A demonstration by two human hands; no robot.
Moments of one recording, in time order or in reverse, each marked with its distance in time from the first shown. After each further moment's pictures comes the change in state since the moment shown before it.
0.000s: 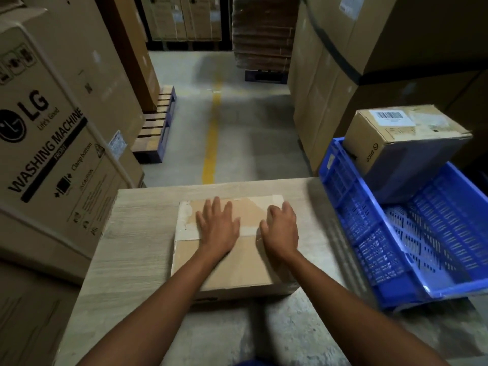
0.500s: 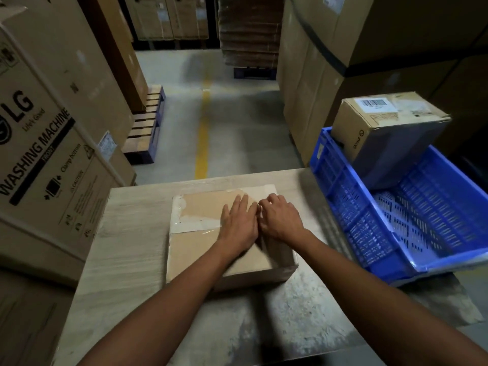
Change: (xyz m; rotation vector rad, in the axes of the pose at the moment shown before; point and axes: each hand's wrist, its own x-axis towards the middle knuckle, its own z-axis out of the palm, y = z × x) left_hand -0.023 0.047 0.008 -0.002 -0.060 0.321; right_hand 0.004 0.007 -0.033 -0.415 -0.206 -0.356
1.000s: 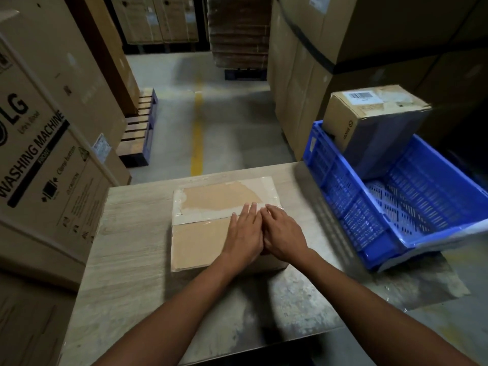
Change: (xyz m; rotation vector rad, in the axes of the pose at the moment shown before) left_hand -0.055 0.013 0.013 0.049 -0.053 0.165; right_hand -0.074 -0.019 0.017 0.132 0.103 0.014
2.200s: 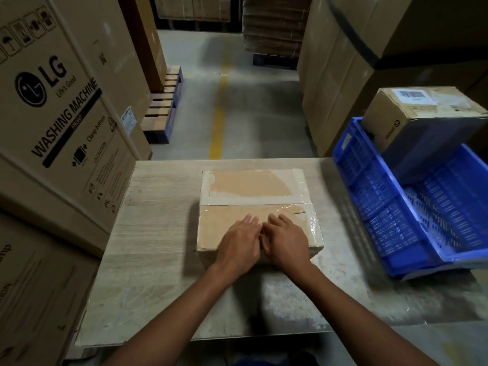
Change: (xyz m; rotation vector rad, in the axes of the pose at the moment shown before) left_hand -0.077 -0.042 -0.015 -0.253 0.137 -0.075; right_hand -0.012 -0.057 0.039 -0.122 0.059 -0.060
